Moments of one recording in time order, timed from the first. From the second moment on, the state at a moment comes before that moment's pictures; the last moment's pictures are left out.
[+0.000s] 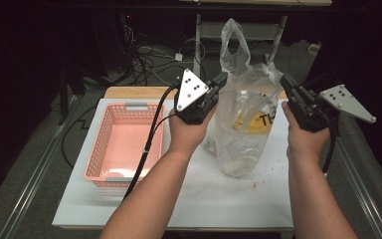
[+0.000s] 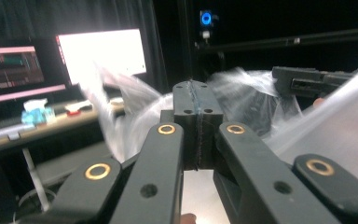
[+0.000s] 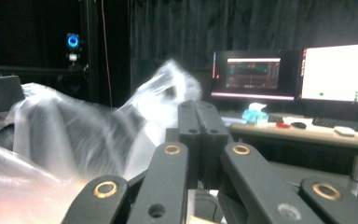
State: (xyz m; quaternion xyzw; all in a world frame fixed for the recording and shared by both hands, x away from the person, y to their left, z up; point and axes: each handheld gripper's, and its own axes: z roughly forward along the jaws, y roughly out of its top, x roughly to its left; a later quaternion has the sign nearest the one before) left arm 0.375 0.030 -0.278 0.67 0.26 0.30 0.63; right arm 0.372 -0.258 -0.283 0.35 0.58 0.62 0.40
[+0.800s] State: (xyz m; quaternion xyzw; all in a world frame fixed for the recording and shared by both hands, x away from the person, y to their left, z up) left arm 0.313 0.093 -0.313 0.69 0.28 0.26 0.62; right arm 0.373 -0.261 -0.297 0.35 0.60 0.59 0.41
